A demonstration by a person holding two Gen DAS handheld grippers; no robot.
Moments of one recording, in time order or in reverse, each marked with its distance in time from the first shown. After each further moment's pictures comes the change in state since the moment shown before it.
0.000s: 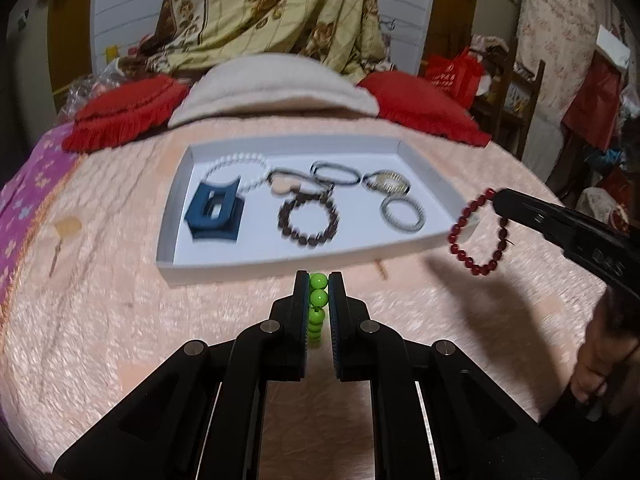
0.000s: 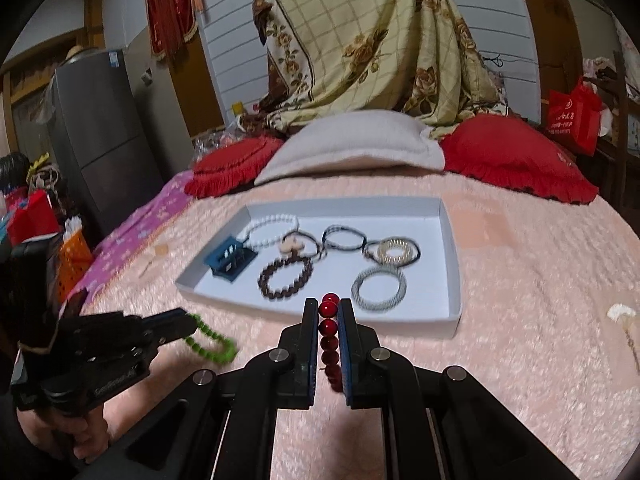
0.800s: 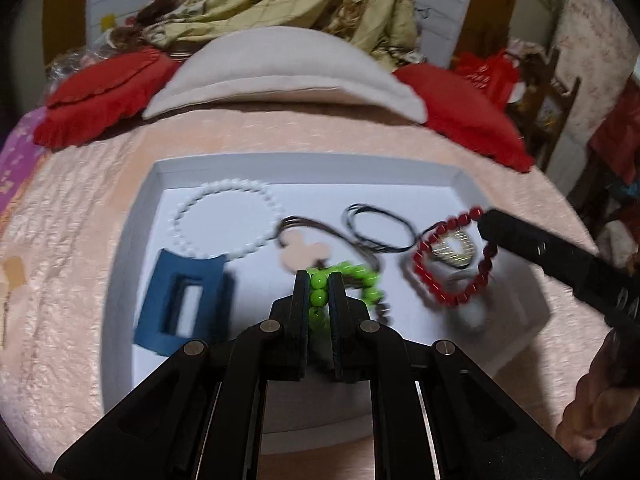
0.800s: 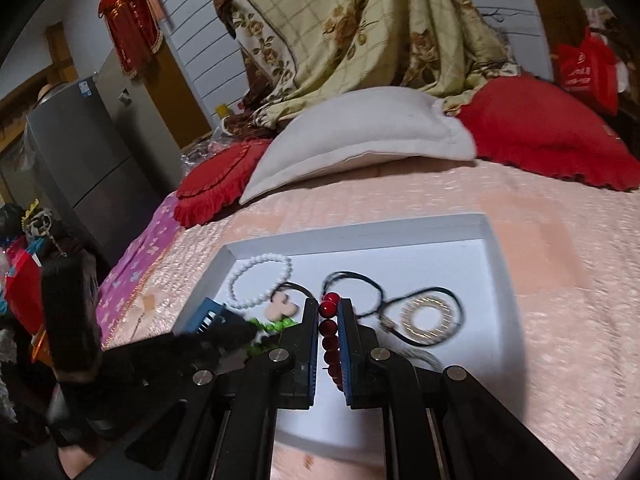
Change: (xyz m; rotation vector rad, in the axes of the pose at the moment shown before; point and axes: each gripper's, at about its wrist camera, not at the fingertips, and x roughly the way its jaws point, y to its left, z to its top) left arm 0.123 0.038 0.071 -0.090 0.097 0.025; right arm 0.119 -0.025 0.070 0.145 0.088 0.089
